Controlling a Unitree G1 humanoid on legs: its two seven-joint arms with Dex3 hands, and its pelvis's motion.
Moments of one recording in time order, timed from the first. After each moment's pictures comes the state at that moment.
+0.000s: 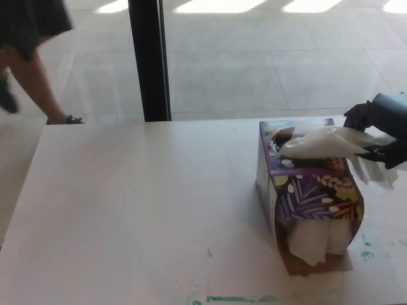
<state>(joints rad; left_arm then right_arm) -0.11 0.65 0.41 1.16 -0.17 0.05 -0.20 -0.84 -0.76 0.49 0.57 -0.59 -0.14 0.16</state>
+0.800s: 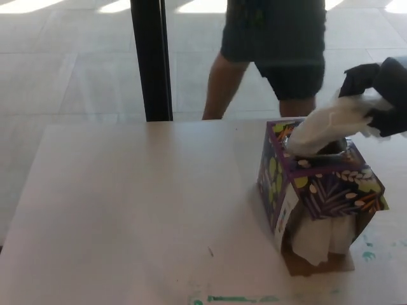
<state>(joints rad) -0.08 0.65 0.42 1.17 -0.17 0.03 -0.19 -0.88 -0.71 0.32 0.58 -0.62 -0.24 0.00</state>
